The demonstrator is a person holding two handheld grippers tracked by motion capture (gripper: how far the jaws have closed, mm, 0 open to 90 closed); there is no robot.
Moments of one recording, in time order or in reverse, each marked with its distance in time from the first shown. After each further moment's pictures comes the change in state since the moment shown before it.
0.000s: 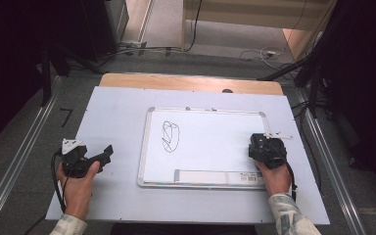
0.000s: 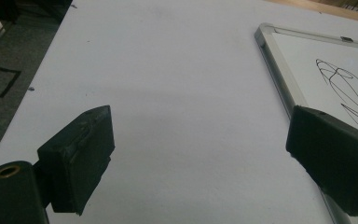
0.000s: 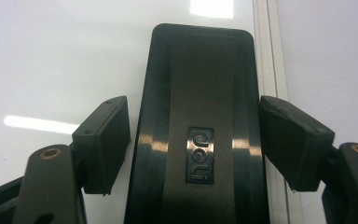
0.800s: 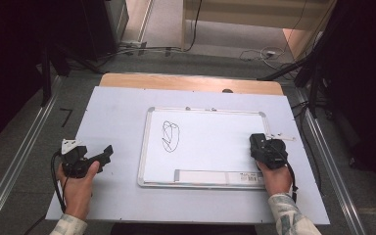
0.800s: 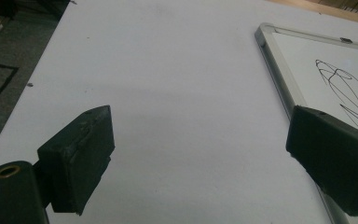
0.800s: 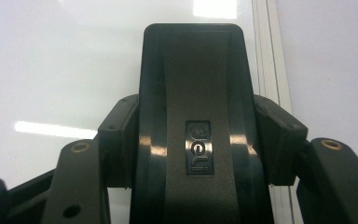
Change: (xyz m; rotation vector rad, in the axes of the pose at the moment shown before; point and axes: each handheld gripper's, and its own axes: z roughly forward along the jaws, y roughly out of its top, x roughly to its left) left arm 0.001 -0.001 0.000 0.003 -0.005 -0.014; right arm -0.002 -0.003 -0.003 -0.009 0.024 0.037
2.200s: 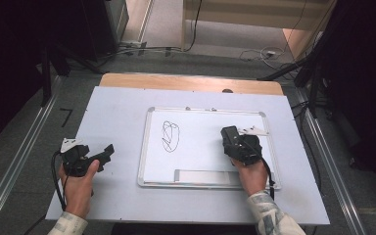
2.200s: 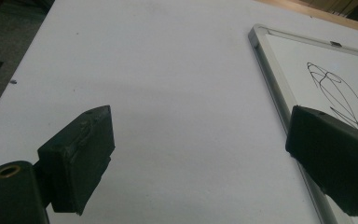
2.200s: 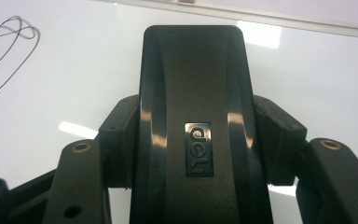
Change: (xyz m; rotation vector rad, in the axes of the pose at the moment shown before) left arm 0.002 0.001 0.004 0.007 -0.039 -0.026; right arm 0.086 0.021 -0.021 -0.076 0.161 -0.107
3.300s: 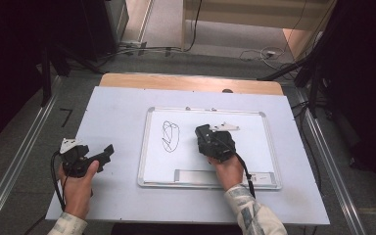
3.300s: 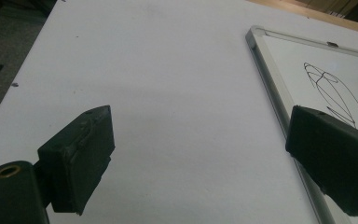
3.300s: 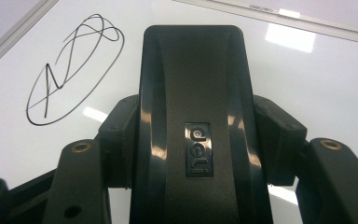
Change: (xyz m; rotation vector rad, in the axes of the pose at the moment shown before) left arm 0.000 0.000 -0.003 -0.004 -0.001 0.006; right arm 0.062 0.017 0.022 0.026 0.094 -0.076
